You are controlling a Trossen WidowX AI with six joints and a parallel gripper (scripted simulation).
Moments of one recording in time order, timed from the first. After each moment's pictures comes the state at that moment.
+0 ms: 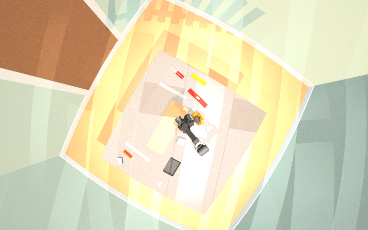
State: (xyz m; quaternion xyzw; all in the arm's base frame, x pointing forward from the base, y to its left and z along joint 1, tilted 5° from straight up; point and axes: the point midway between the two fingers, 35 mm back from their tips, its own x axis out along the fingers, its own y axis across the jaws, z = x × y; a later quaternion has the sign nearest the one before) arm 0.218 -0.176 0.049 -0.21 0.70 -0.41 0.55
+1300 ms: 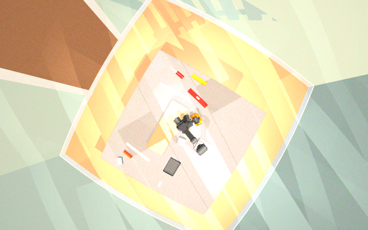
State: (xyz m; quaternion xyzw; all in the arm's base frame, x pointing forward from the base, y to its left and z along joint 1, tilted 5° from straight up) arm 0.221 -0.165 0.041 -0.20 0.70 -0.41 0.55
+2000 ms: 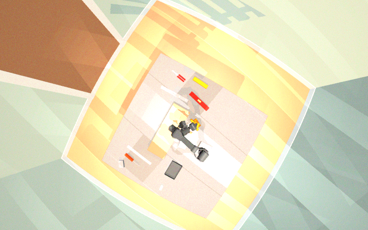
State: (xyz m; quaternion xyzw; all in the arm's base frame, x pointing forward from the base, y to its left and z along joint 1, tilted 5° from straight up) arm 0.245 -0.116 0.119 -0.20 0.70 -0.40 0.55
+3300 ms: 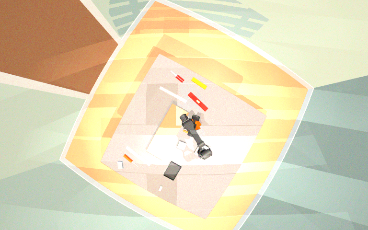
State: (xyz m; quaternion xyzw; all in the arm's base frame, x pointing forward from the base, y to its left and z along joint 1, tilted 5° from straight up) arm 0.214 -0.158 0.078 -0.21 0.83 0.05 0.51
